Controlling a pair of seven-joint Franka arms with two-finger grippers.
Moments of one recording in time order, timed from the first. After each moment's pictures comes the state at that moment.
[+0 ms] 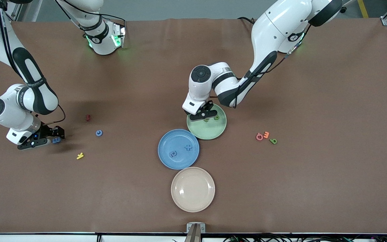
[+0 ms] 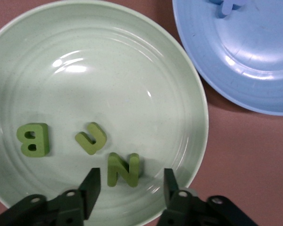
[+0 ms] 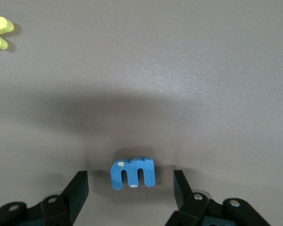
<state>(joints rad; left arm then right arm) -0.42 0.75 -0.50 -1.71 0.47 2.39 -1.36 -0.35 0.53 0.05 -2.07 -0.06 2.66 -0.52</state>
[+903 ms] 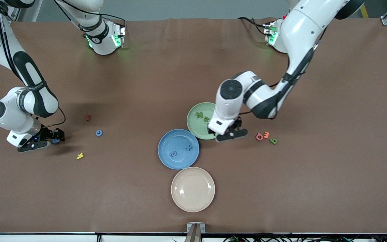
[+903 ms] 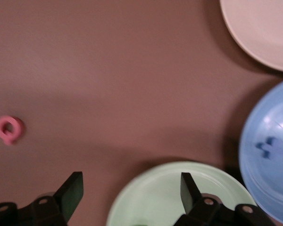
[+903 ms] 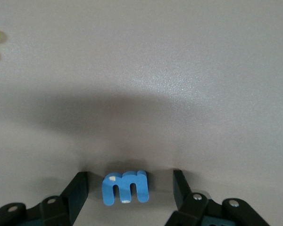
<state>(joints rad) -0.18 0.63 -0.50 -1.67 0.47 2.26 -1.09 -0.36 0.57 0.05 -2.04 -0.06 2.67 -0.52</state>
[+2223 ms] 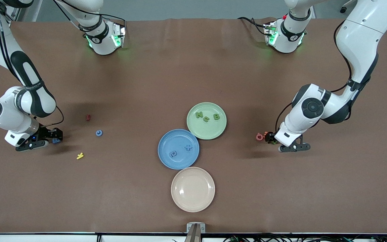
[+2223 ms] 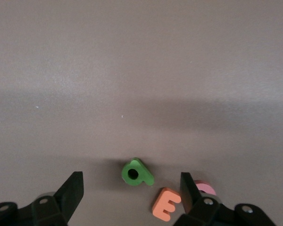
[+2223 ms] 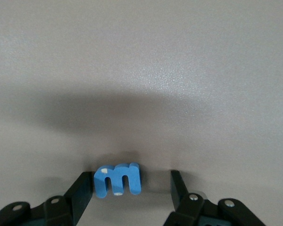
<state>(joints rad) 0.33 0.58 -0.58 -2.01 0.53 2.50 -0.65 -0.38 0.57 0.05 -2.03 -0.06 2.64 -0.53</state>
